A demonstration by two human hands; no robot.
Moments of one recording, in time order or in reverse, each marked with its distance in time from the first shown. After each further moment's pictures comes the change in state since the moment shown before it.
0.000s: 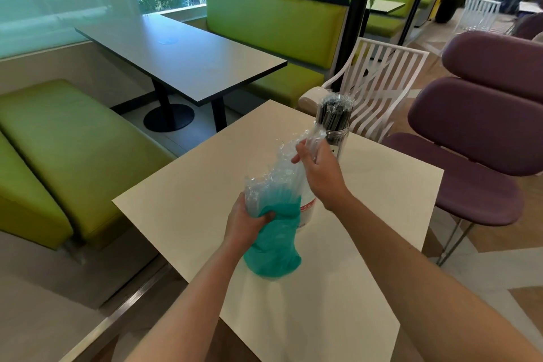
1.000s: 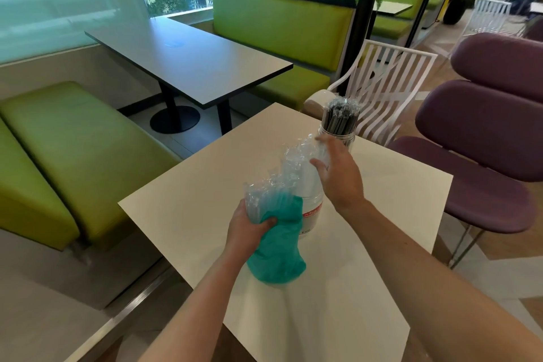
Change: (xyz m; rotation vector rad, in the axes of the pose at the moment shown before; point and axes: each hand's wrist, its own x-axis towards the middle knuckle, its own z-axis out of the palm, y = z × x) left_hand -0.001 0.000 -0.005 -0.025 0.018 -0.069; right_hand 0.021 0.031 -0.011 -0.458 0.187 -0.281
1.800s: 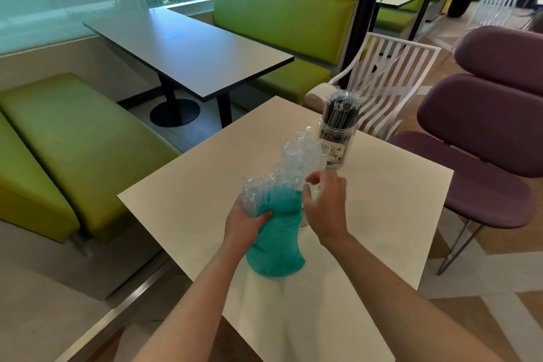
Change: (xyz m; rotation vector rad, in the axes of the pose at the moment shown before) left_hand -0.004 -0.002 -0.001 -0.053 0.031 0.003; right_hand -0.064 -0.002 0.034 0.112 0.067 0.119
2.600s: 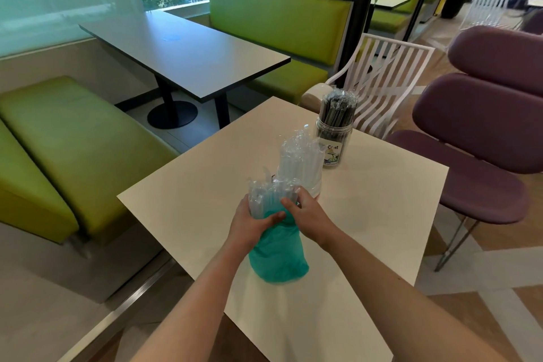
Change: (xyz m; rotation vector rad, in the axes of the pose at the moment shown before) left_hand -0.014 0.004 0.001 -0.197 -0.144 -0.008; right_hand -0.016 -0.016 0.001 0.447 -0.599 0.397
